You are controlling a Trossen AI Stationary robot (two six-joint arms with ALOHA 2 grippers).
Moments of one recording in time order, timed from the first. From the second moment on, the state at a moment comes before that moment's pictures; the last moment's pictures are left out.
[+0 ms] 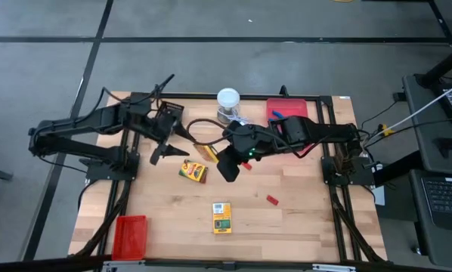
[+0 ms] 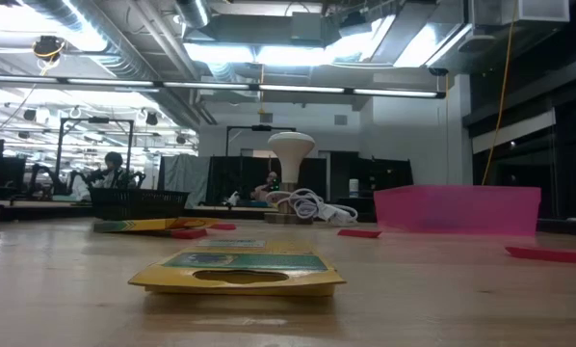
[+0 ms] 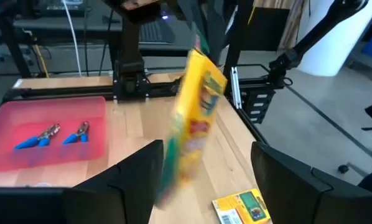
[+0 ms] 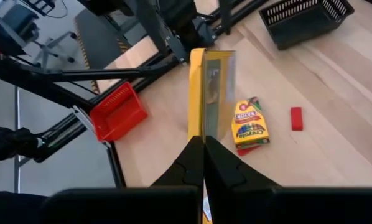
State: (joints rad) left arm 0.18 0.93 1.03 -0.40 0.45 0.04; right arm 0.22 1.94 2.36 -1.14 0.19 0.75
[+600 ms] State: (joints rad) left arm 0.20 1.06 1.16 -0.39 0.54 0.13; right arm 0.23 1.94 2.36 -1.09 0.19 0.72
